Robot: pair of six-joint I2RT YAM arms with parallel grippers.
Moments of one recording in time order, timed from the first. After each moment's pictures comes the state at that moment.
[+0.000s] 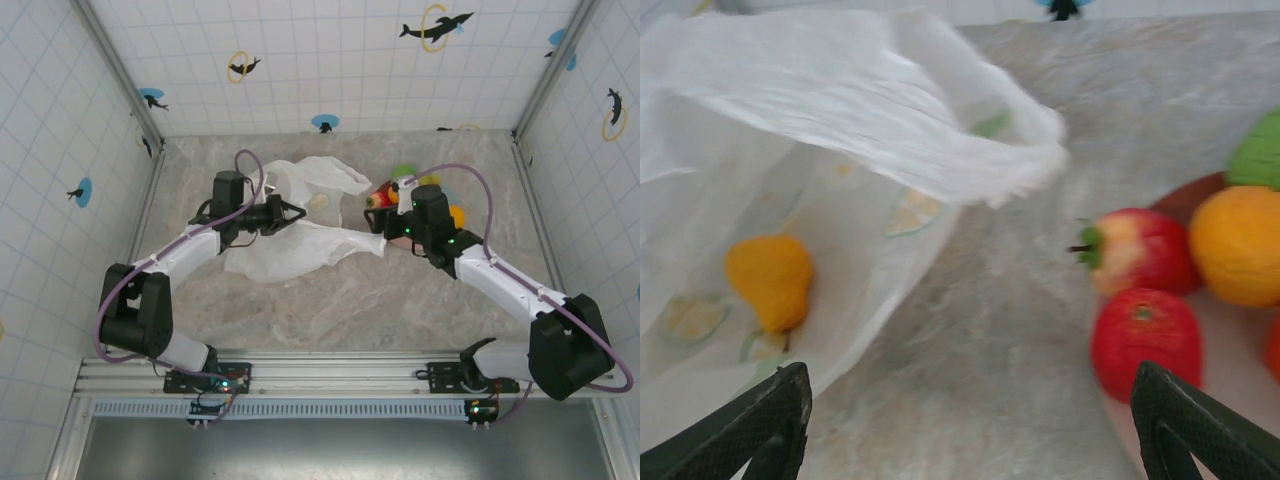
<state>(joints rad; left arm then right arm) -0.29 1.50 0.90 -0.01 0.88 -0.73 0.50 1.28 0.80 -0.05 -0.10 0.27</state>
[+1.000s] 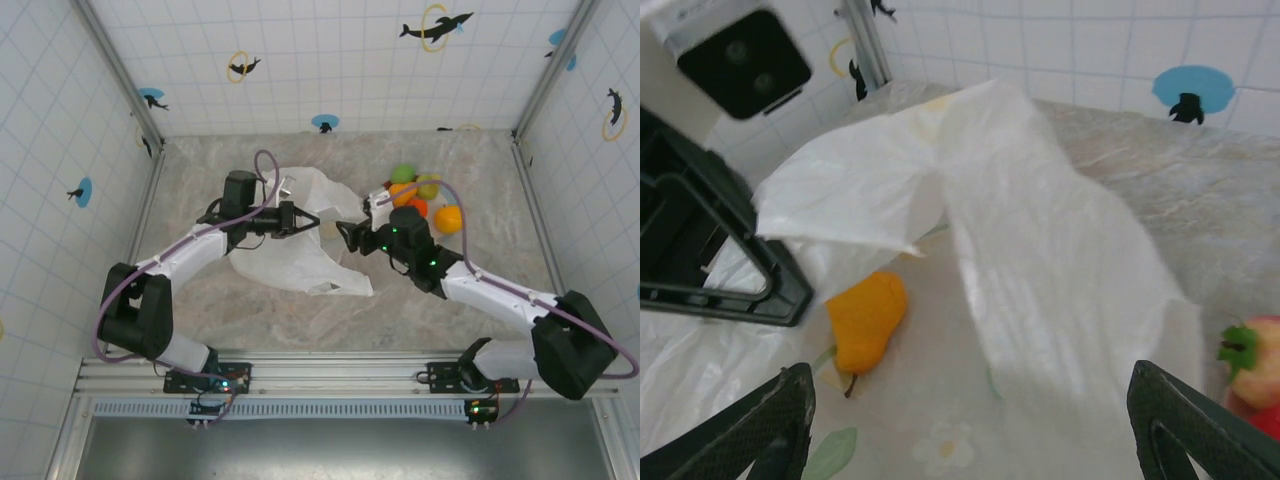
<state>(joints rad) -0.37 1.50 0.93 -0.07 0.99 -0.61 0.71 1.25 0.69 0.24 -0.02 0.19</state>
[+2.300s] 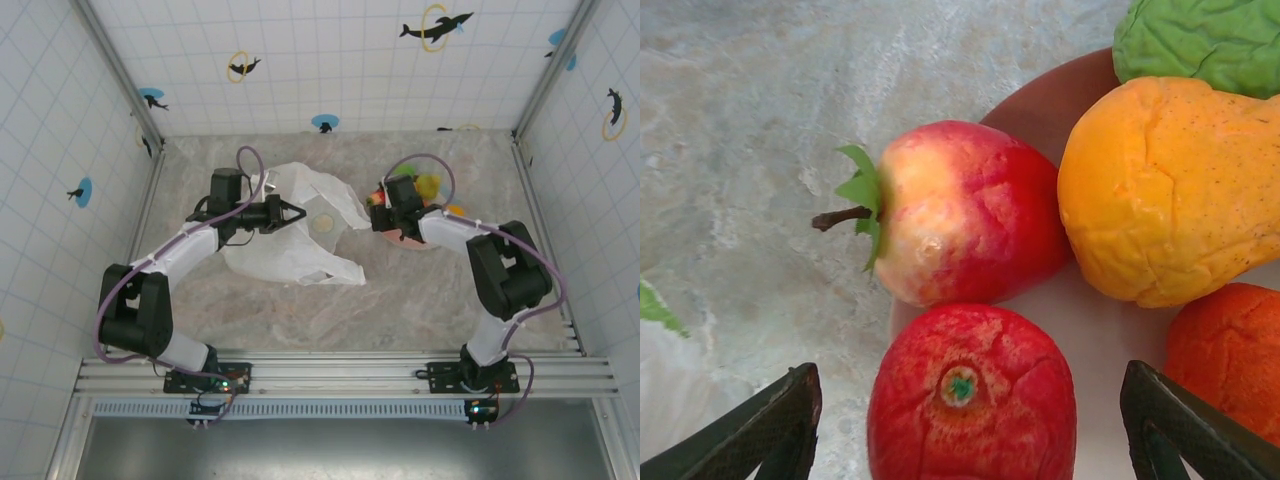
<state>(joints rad) -0.28 1.50 0.93 -0.08 0.96 -0.63 0.47 1.78 1.04 -0.12 0.12 0.15</state>
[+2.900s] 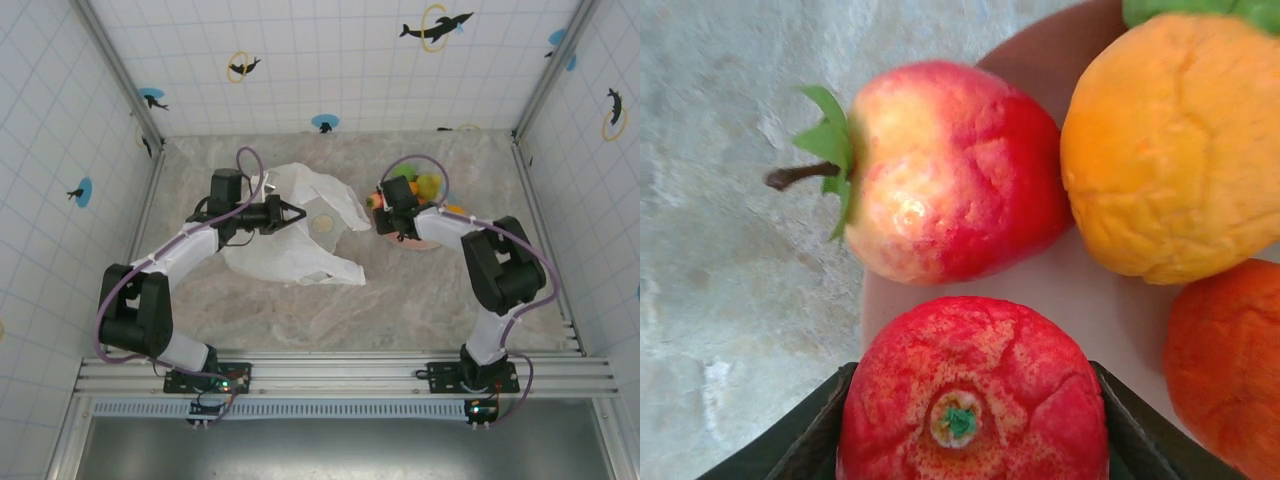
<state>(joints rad) -0.28 1.50 0.92 -0.06 0.96 -0.66 0.48 1.79 1.05 -0.19 0.15 0.12</state>
